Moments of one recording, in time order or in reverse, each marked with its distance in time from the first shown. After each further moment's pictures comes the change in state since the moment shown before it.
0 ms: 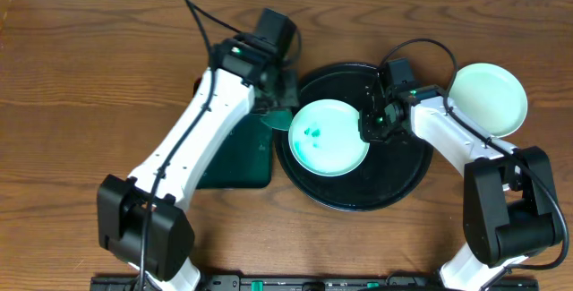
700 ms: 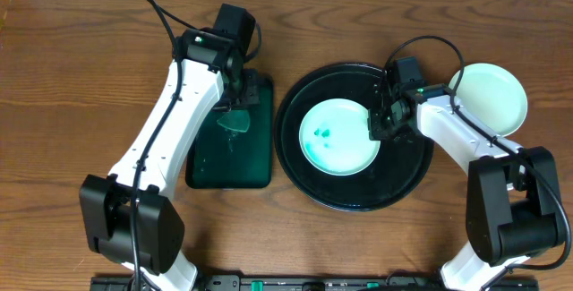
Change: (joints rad) left arm 0.175 -0.007 -0.002 -0.135 -0.105 0.104; right arm -0.036 0.000 0.000 -0.006 0.098 -0.072
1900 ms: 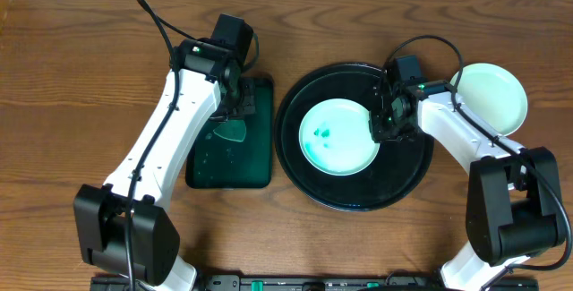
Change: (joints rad) left arm 0.000 -0.054 -0.087 0.002 -0.020 0.004; right arm 0.000 0.000 0.033 -0.090 0.003 -0.042
